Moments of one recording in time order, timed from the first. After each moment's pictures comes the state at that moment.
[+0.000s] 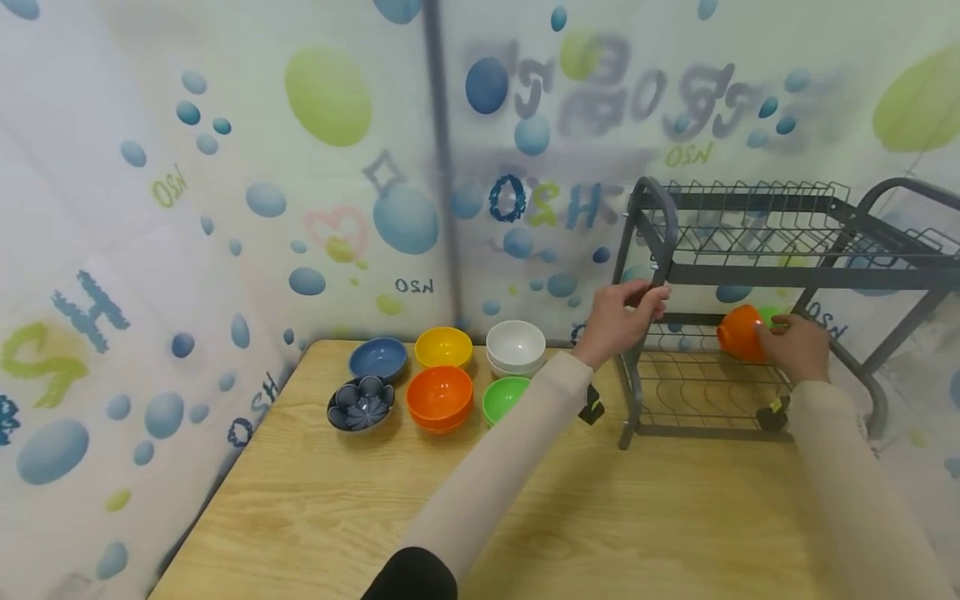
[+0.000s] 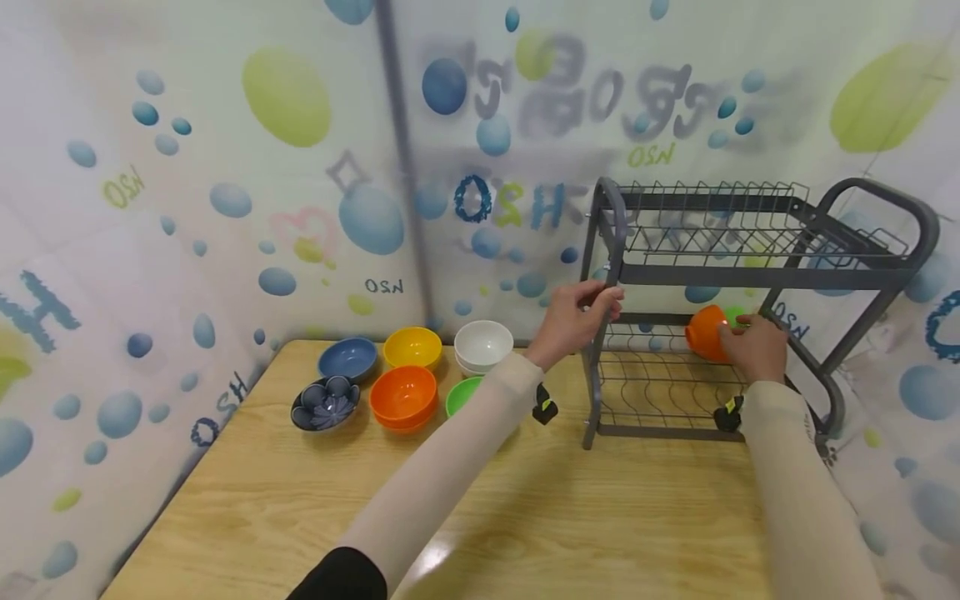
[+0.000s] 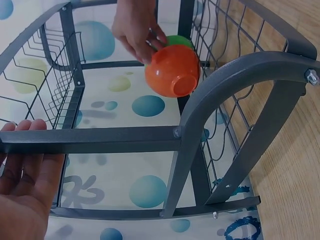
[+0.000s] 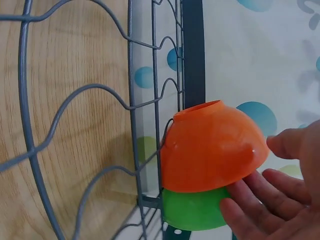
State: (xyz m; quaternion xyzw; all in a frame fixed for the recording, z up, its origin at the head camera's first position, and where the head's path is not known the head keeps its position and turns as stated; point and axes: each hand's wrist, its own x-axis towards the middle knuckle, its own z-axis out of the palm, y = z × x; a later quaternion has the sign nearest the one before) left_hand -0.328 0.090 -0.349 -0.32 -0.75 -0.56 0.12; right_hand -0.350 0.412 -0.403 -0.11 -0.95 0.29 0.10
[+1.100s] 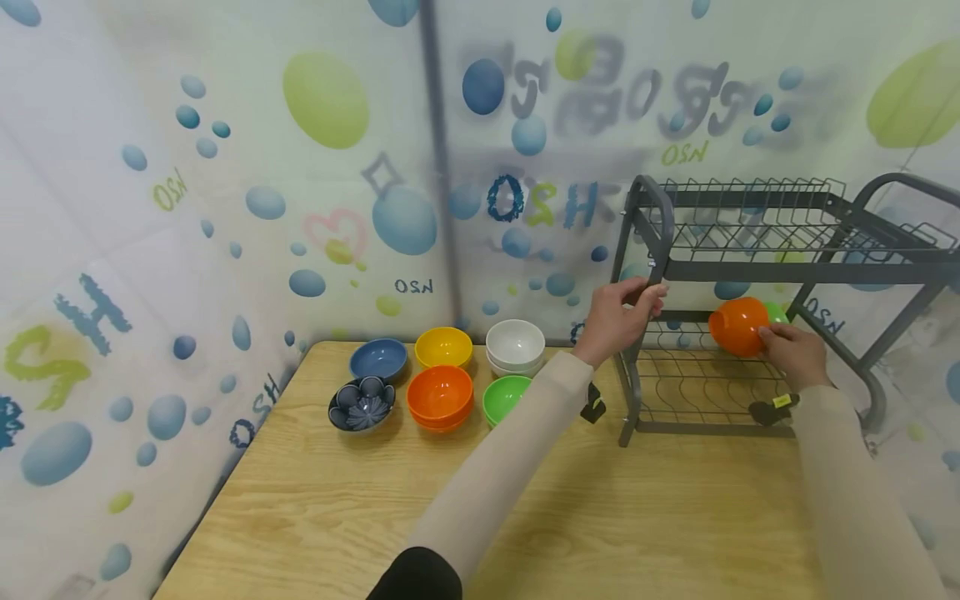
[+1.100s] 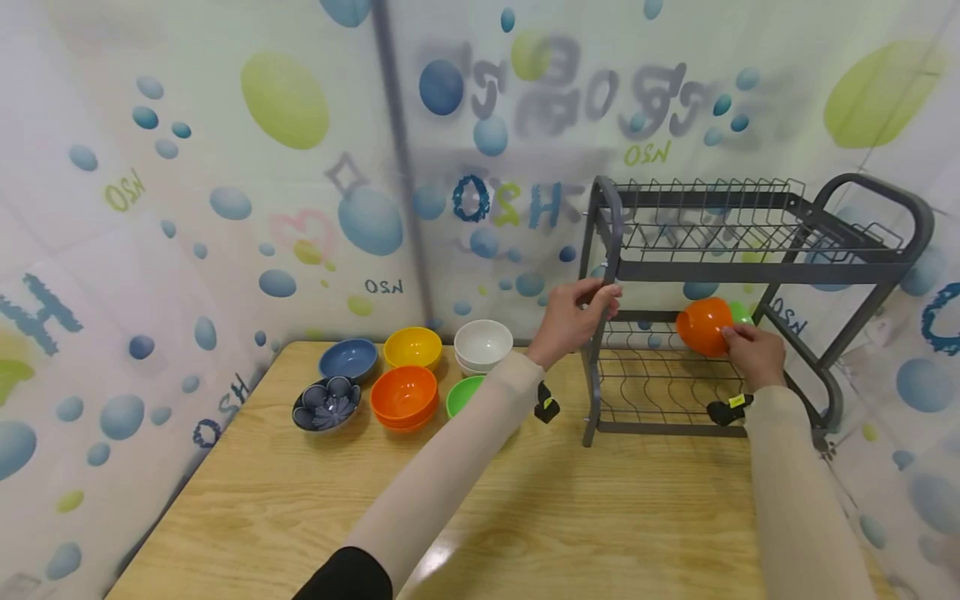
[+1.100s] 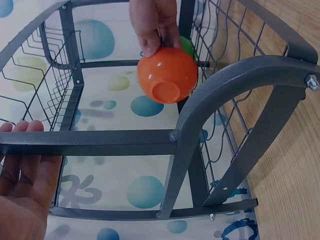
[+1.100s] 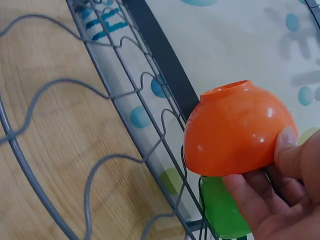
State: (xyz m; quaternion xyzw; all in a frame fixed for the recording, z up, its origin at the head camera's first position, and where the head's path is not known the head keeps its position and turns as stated) left_hand -0.327 0.091 -0.350 -0.32 -0.74 -0.57 0.12; right_hand -0.346 0.421 -0.423 -0.15 -0.86 0.49 0.05
